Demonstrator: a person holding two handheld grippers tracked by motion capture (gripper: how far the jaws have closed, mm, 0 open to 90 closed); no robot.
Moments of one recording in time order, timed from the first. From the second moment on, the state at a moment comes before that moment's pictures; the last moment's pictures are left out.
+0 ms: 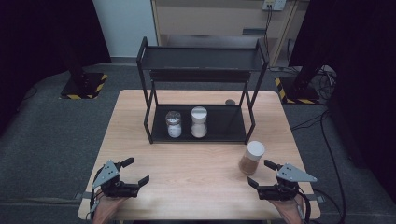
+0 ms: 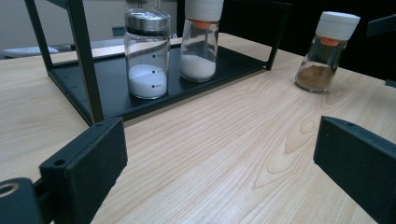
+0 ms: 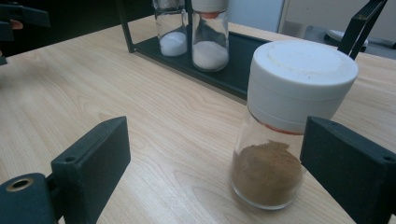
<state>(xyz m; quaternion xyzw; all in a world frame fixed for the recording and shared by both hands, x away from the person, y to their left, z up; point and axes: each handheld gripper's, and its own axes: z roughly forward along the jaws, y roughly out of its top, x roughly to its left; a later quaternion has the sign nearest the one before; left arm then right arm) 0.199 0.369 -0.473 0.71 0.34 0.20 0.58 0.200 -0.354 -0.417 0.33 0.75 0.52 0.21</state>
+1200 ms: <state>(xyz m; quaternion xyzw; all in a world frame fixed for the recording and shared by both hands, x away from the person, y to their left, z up) 0.201 0.368 -0.473 0.71 0.34 0.20 0.58 0.209 -0.351 -0.358 0.36 0.76 0.49 0.23</state>
